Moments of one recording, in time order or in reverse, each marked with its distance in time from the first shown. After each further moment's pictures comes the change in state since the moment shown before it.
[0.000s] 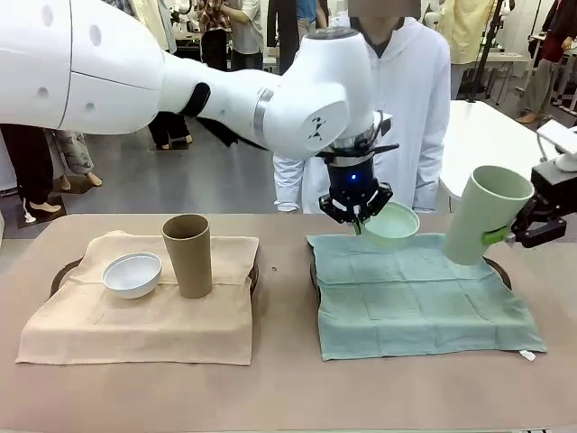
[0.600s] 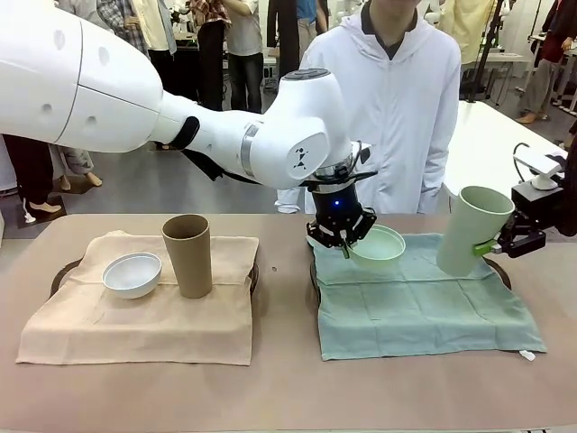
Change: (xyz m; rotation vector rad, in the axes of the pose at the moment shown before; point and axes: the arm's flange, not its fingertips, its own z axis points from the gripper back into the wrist) left arm -0.004 0.031 -0.038 -0.020 0.067 0.036; right arm -0.056 -0.034 0.001 0.021 0.015 -0.083
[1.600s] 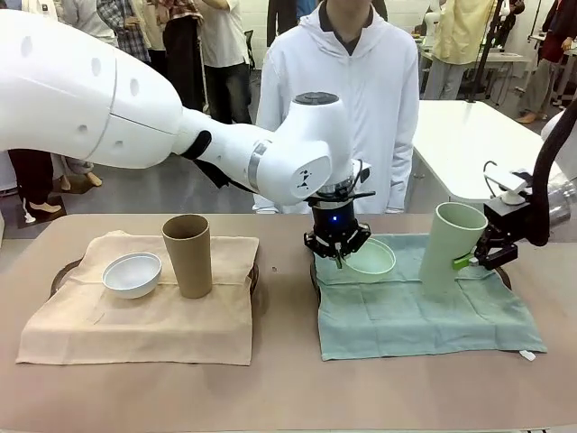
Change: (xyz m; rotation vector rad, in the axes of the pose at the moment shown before) left arm 0.011 0.008 -0.043 0.078 -0.018 -0.041; right arm -0.033 -0.027 -0.045 0.090 -0.002 -0.009
